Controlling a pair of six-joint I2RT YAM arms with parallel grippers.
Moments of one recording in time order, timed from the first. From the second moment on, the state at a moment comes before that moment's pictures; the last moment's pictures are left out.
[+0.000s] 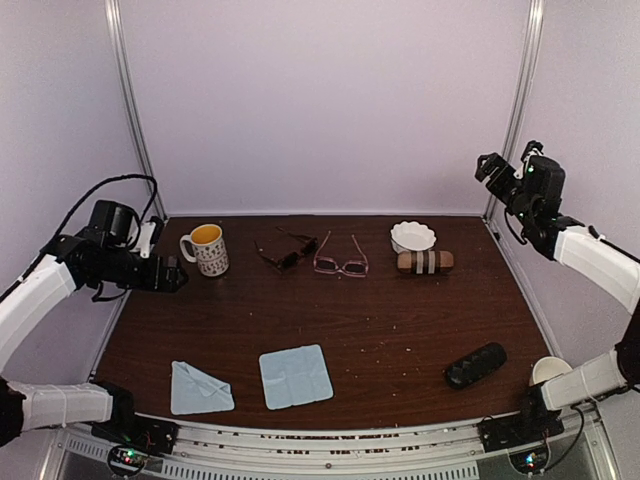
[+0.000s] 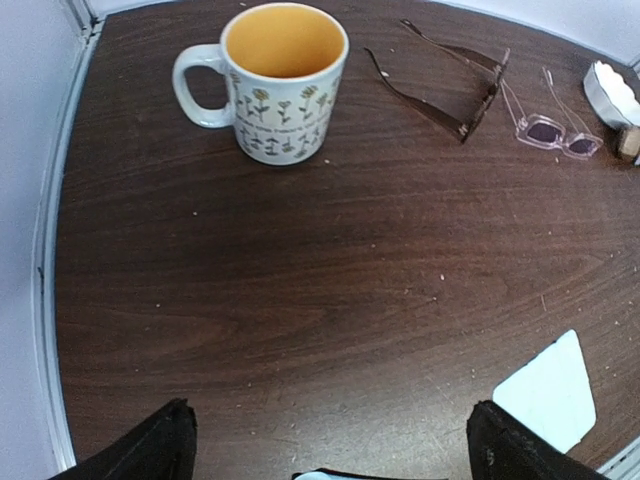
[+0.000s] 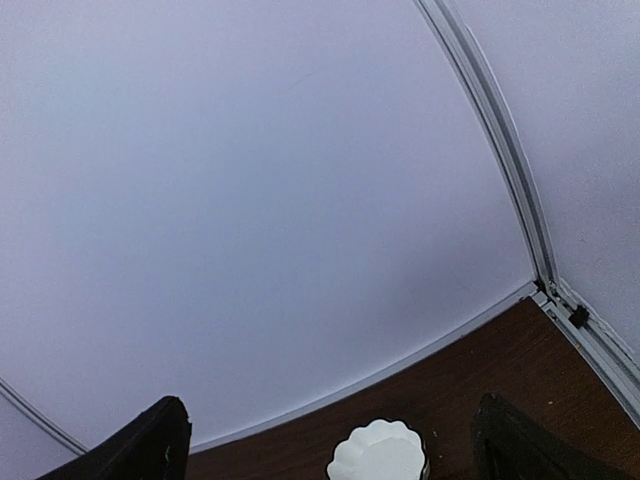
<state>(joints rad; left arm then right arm) -0.20 0.99 0.93 -0.78 0.09 -0.14 0.12 1.26 1.01 0.25 0.16 0.60</state>
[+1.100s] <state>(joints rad) -0.60 1.57 1.32 -0.66 -0.02 -0.19 0.12 1.73 1.26 -0.25 0.17 0.73</state>
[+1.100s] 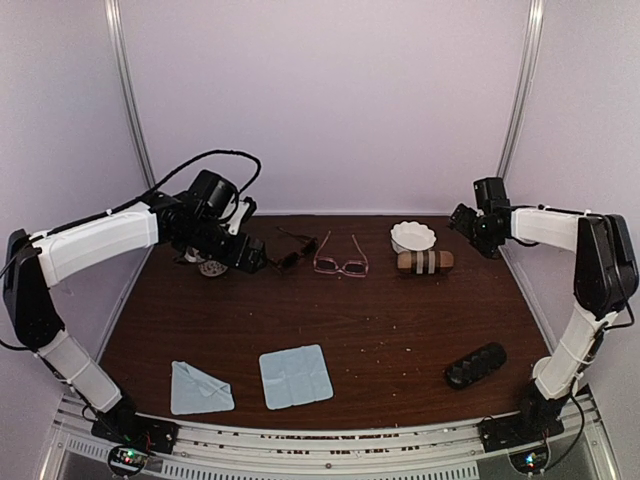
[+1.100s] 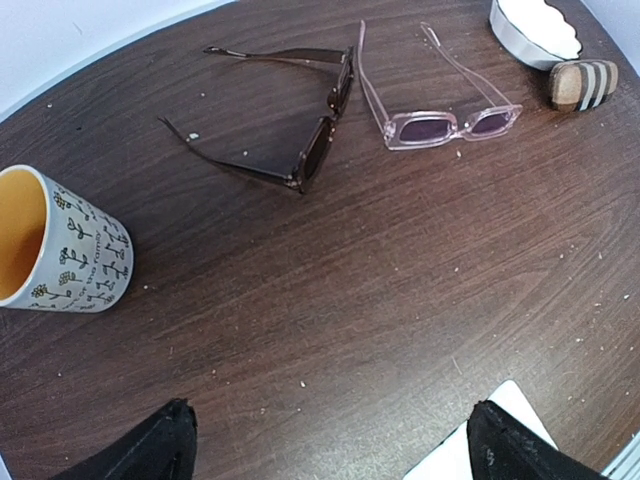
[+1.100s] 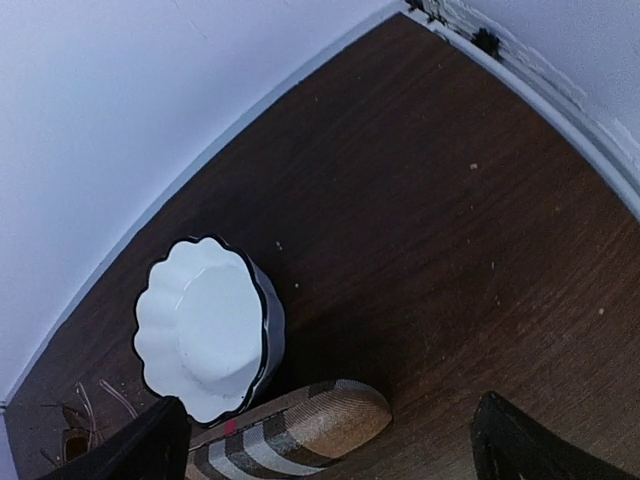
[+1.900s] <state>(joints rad) -0.63 1.10 1.02 -0.88 -0.26 -0.11 0.15 1.78 0.99 0.03 0.01 1.12</state>
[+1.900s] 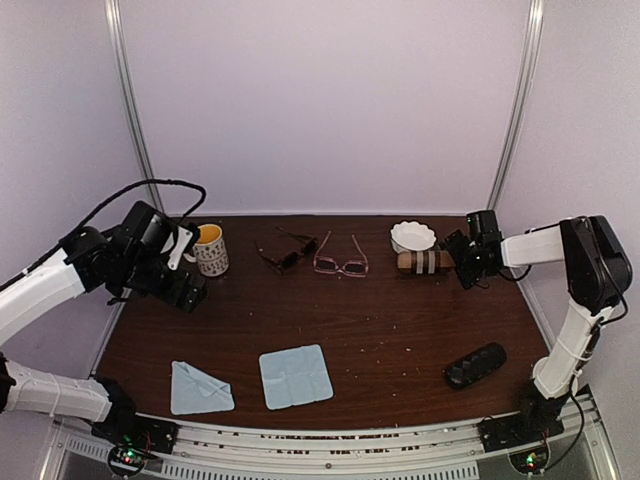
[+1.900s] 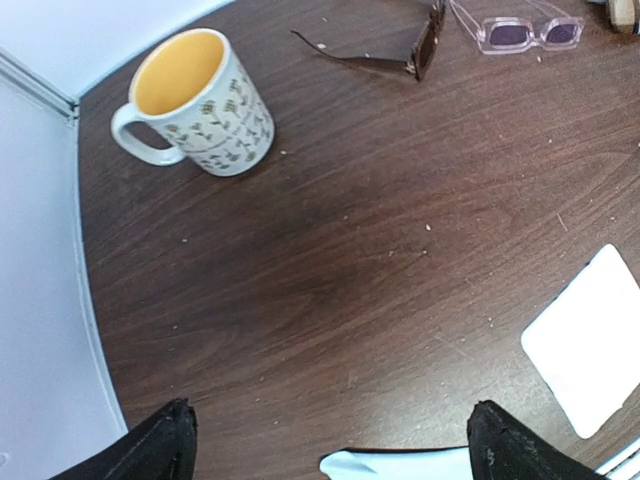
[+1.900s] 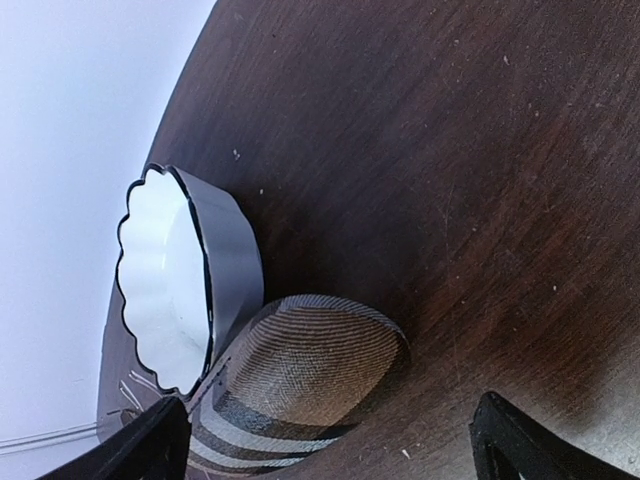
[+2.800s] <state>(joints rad) -0.63 0.71 0.88 -0.89 -0.34 -0.19 0.19 1.91 1.06 0.07 -0.01 1.15</state>
